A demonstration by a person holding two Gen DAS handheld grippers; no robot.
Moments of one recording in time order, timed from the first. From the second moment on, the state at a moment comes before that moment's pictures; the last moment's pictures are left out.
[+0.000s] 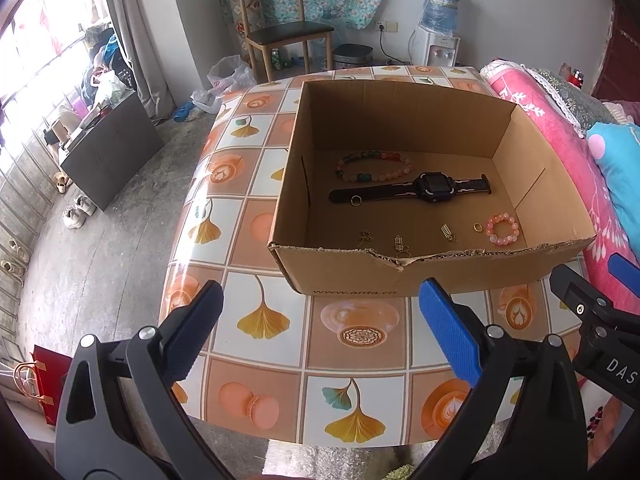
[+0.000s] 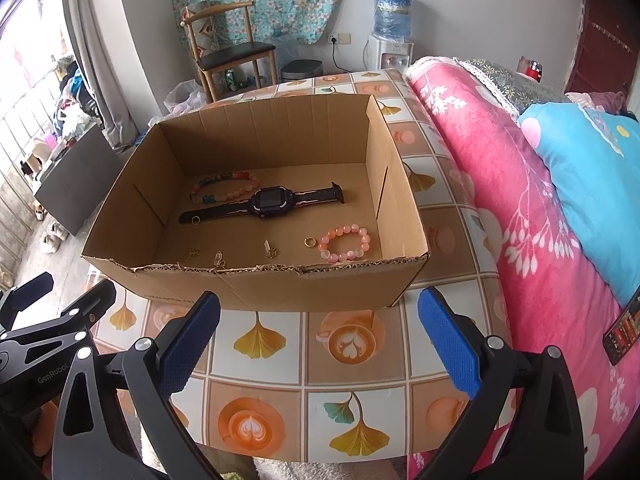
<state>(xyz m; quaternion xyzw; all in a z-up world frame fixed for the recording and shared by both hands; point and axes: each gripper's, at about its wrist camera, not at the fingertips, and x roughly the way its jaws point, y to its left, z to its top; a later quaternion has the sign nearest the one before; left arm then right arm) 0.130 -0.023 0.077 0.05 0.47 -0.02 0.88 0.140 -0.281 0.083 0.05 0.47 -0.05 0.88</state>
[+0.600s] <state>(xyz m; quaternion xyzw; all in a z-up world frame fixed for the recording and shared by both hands) 0.130 -0.023 0.078 0.05 0.47 -0.02 0.88 0.141 -0.283 0.083 0.05 0.47 -0.05 0.88</state>
